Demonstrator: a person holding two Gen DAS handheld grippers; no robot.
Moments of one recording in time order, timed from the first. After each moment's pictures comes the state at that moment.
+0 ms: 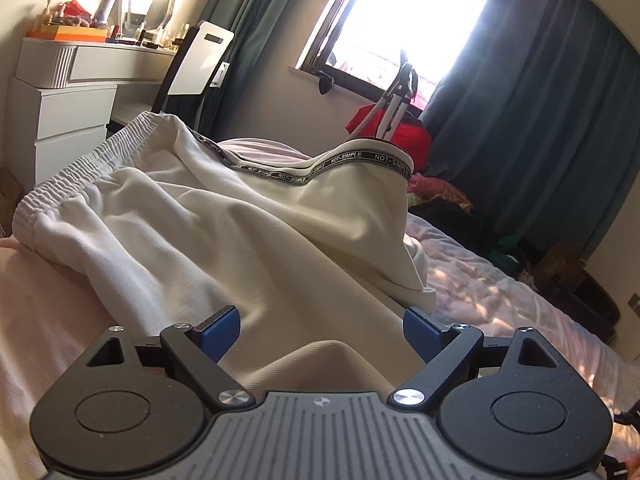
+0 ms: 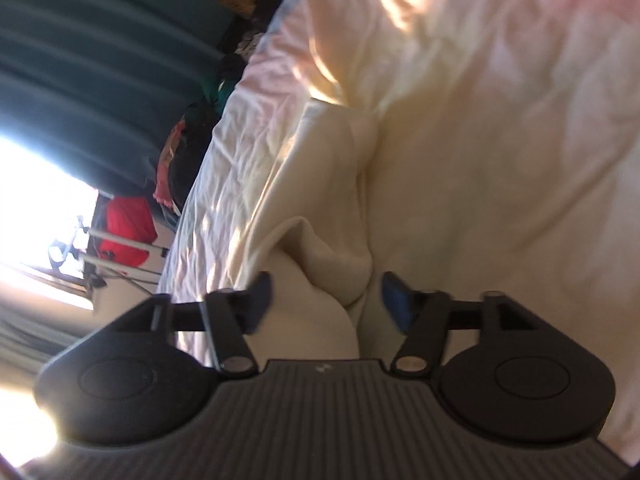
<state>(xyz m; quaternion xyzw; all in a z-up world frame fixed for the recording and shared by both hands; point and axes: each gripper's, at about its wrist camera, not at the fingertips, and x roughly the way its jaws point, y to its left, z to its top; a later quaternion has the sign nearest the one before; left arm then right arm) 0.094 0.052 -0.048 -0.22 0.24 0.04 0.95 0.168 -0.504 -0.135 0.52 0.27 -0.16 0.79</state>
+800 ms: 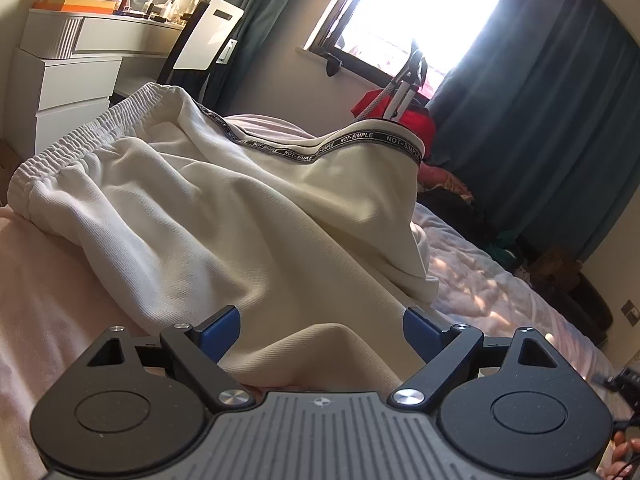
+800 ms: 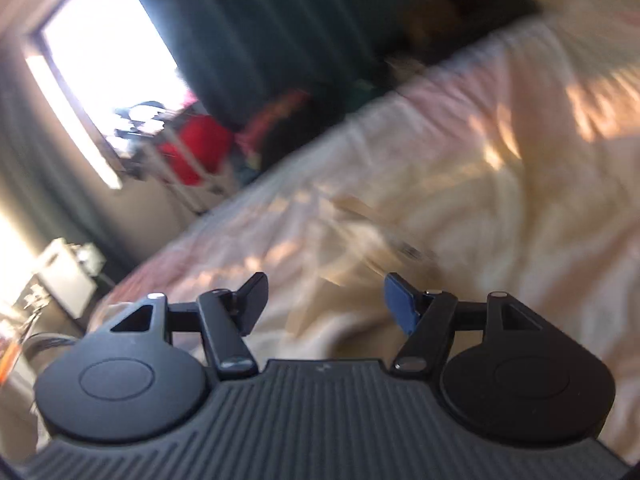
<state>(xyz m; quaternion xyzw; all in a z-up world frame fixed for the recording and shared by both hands) 0.100 0.055 -0.057 -0.24 0.26 0.04 0.93 0.216 -0.457 -0.100 0.32 0.26 -0.04 0.91</state>
